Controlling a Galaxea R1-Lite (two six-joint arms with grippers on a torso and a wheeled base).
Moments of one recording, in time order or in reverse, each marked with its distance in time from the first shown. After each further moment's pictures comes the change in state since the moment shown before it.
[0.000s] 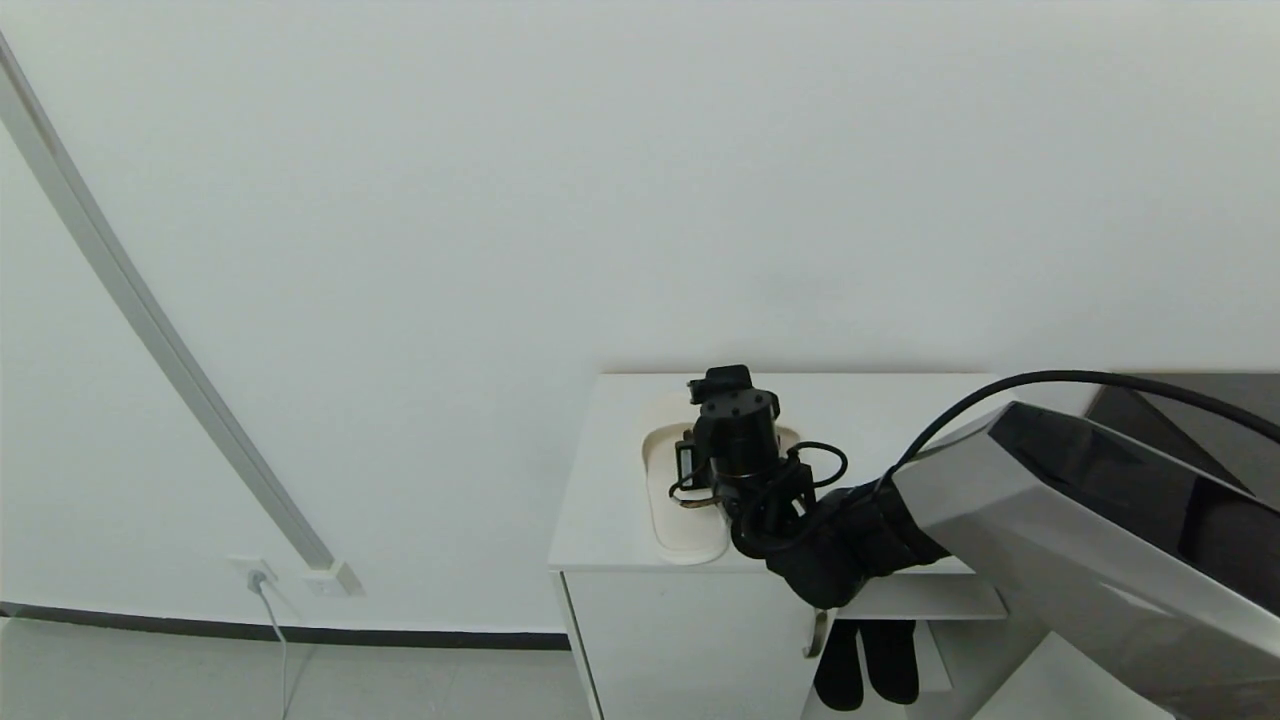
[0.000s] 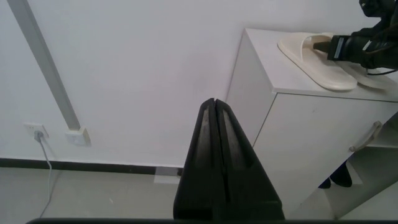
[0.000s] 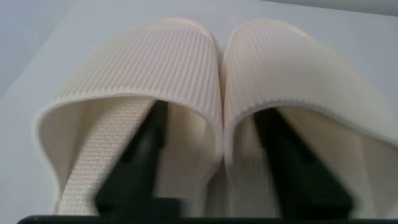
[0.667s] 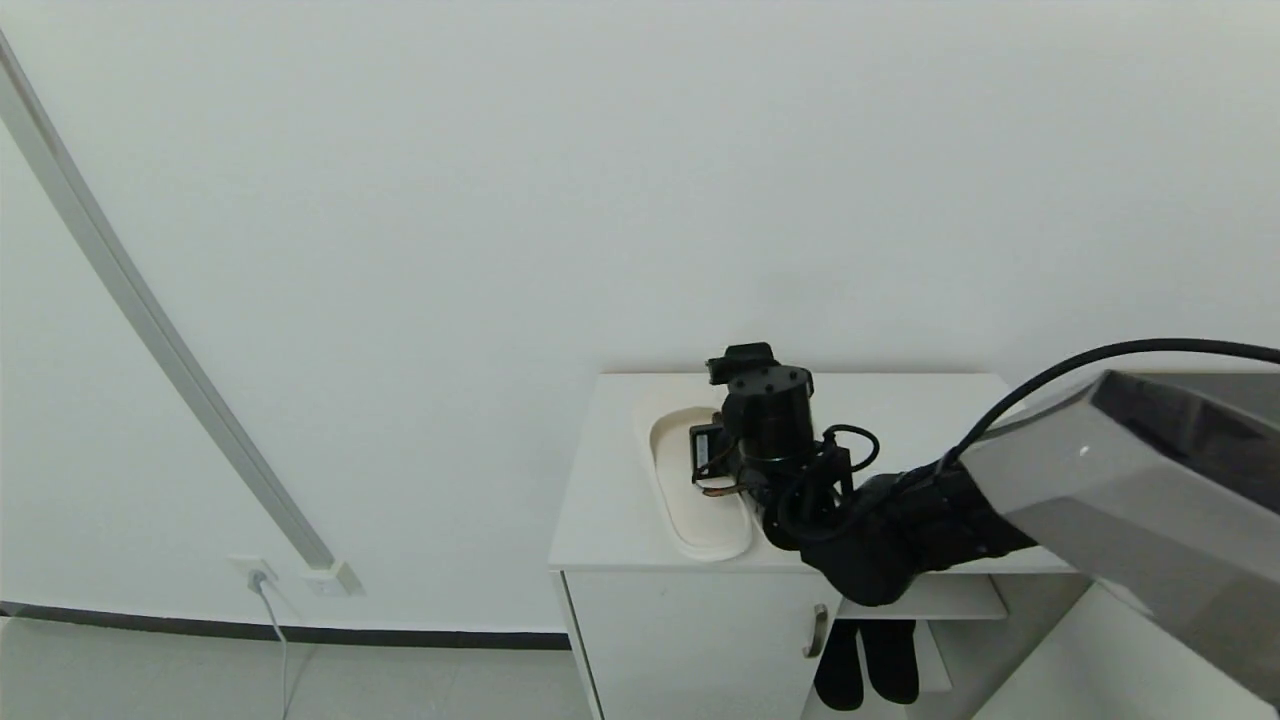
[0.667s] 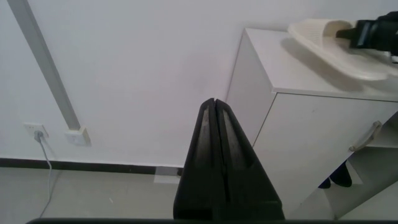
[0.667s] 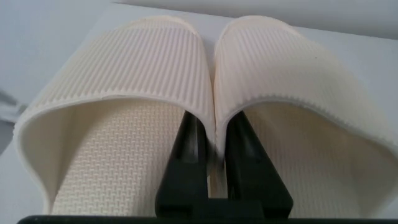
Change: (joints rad) left arm 0.000 0.000 0.000 0.000 -0.001 0.000; right arm -0.002 -0.150 0.140 -0.007 0.051 -0.007
